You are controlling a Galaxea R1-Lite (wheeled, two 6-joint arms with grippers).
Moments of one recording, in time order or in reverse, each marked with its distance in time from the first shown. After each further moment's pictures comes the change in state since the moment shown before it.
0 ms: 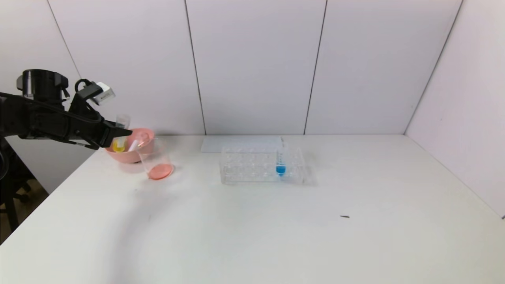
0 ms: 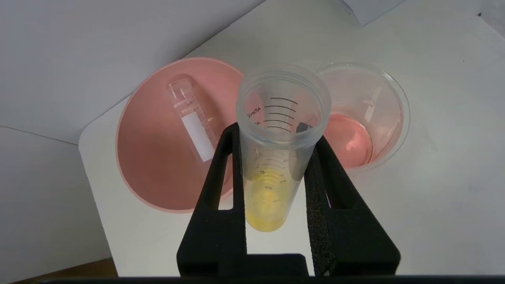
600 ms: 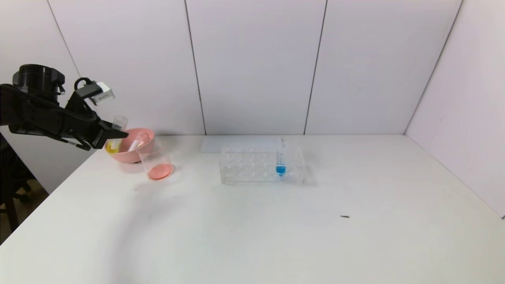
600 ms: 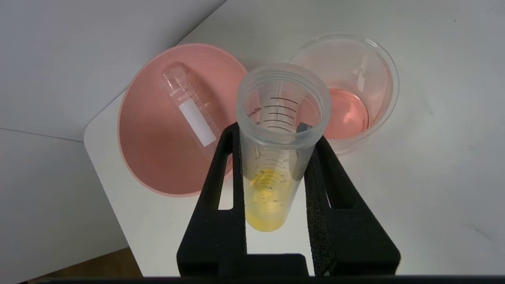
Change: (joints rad) left arm 0.008 -0.001 -0.088 0.184 0.002 0.126; right arm 0.000 0.000 0.000 0.000 0.000 0.000
